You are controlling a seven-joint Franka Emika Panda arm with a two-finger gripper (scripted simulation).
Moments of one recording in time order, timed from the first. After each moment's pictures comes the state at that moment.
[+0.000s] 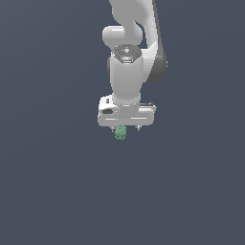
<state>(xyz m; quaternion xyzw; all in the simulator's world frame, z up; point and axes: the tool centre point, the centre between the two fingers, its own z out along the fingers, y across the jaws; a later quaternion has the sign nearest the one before) 0.010 0.013 0.198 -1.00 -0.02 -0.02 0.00</state>
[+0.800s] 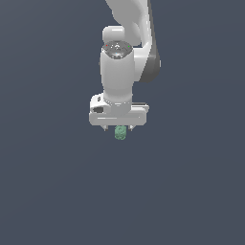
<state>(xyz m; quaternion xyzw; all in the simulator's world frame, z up) 0.016 -0.017 0.206 -1.00 -0.01 -0.04 -0.01</state>
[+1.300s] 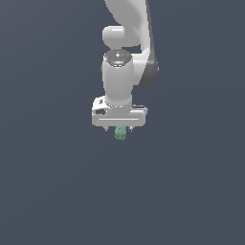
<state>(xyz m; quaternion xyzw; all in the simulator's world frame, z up) 0.001 -0.015 0.182 -1.00 0.00 -0.03 -0.01</state>
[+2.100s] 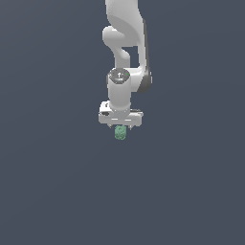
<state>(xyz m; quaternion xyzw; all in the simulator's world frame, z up) -0.073 -0.011 0.098 -1.00 0.05 0.00 0.00</state>
